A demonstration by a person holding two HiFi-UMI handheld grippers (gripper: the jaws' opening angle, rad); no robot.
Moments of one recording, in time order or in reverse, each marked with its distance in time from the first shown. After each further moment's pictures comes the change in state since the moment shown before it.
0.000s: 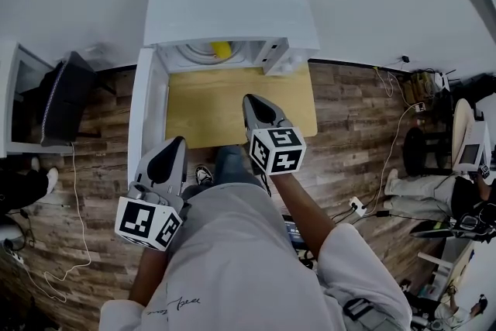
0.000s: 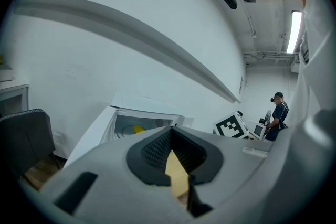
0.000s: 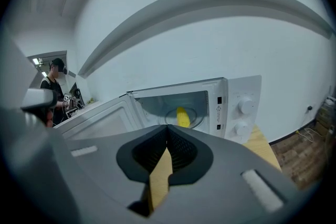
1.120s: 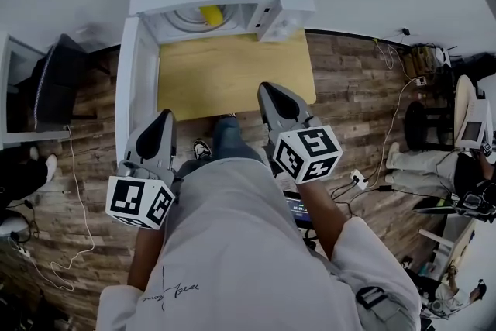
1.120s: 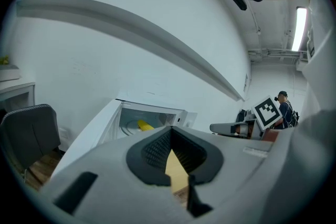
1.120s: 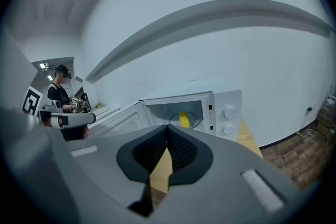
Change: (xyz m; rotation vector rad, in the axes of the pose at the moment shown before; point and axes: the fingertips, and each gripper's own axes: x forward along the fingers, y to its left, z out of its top) left arm -0.007 0.003 -0.020 -0.023 0.020 0.050; right arm -0.092 0.007 0.012 0.002 -0.046 0.049
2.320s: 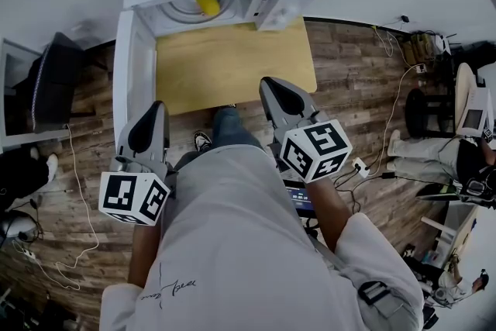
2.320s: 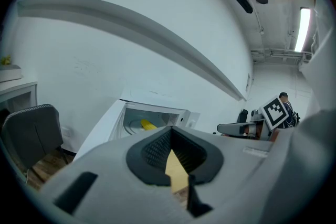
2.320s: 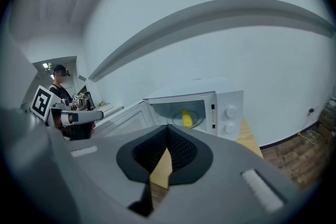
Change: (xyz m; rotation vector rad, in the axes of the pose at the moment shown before) left arm -0.002 0.013 0.003 -0.012 0.023 0.018; right arm -0.011 0.009 0.000 -0.009 0.024 0.024
